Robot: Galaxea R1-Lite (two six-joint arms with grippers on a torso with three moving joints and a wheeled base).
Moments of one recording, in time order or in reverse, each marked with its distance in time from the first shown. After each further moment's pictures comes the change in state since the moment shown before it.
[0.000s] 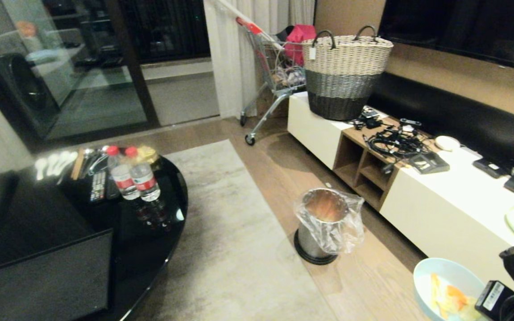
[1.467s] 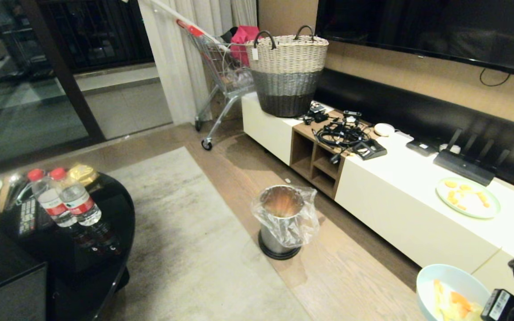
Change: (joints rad) left arm 0.000 0.000 0.000 0.000 0.000 0.000; right arm 0.001 -0.043 0.041 -0.004 0.004 -0.032
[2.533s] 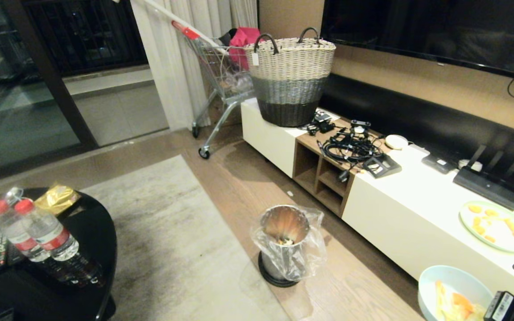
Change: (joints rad) left arm 0.000 0.000 0.000 0.000 0.000 0.000; right arm 0.000 -0.013 0.011 -0.002 -0.001 0.003
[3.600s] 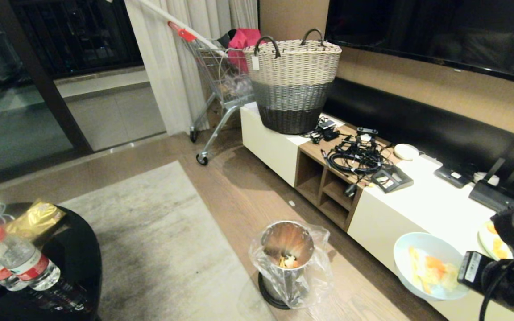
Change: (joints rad) left arm 0.000 0.000 0.000 0.000 0.000 0.001; right arm -0.001 0.112 -0.208 -0.014 0.024 -0.233
